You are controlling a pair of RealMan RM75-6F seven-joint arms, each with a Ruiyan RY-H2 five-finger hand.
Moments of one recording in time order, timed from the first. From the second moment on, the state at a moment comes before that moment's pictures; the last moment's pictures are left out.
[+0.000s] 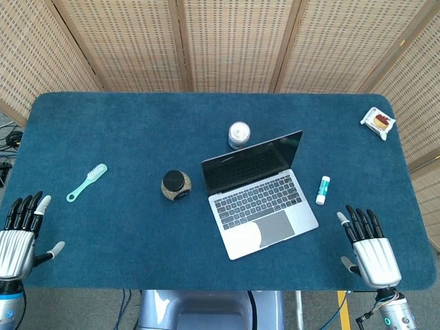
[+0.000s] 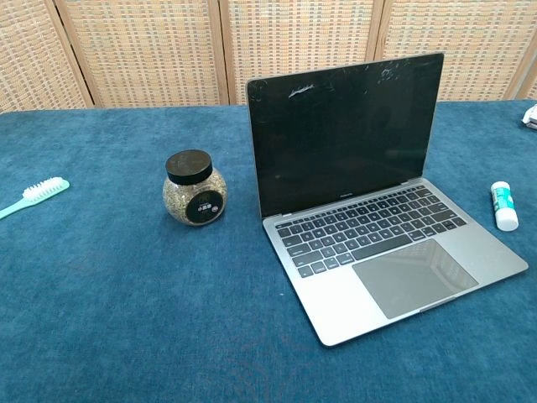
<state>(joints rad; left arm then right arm) -0.05 -1.33 -0.02 -1.43 1.63 1.65 0.07 0.08 -1.27 0.00 -1.57 -1.67 1.52 -0.30</state>
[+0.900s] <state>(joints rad) -0.05 -1.31 -0.03 -1.43 1.63 1.66 0.04 0.39 -1.16 0.25 -1.92 -1.50 1.22 -0.66</state>
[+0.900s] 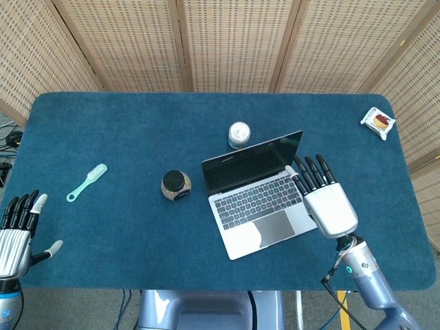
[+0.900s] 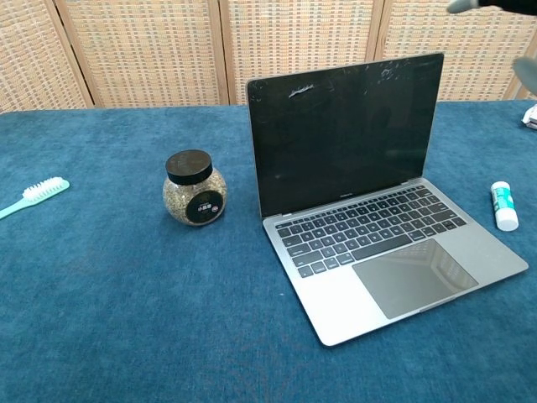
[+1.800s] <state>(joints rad) -0.06 -1.31 -0.03 -1.42 1.60 1.61 0.00 0.74 -1.27 0.37 -1.80 -1.00 1.04 -0.97</state>
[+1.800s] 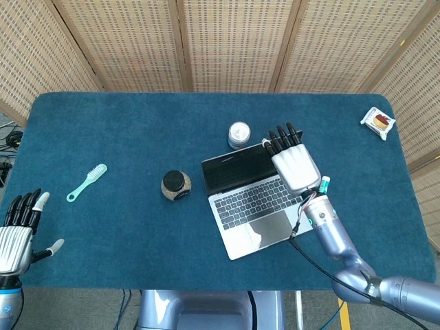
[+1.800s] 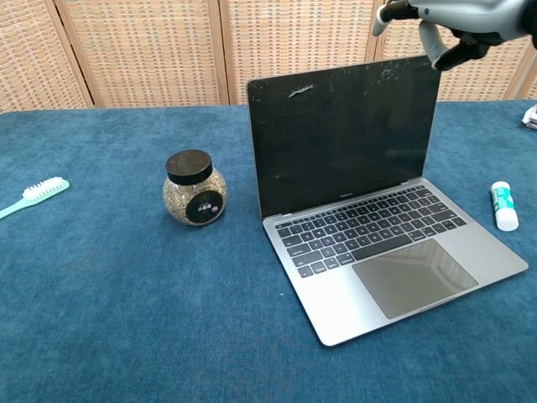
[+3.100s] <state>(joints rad) -0.07 -1.32 -0.03 -1.41 1.60 1.60 0.00 0.99 -1.38 0.33 -1.75 -0.64 1.11 -0.95</state>
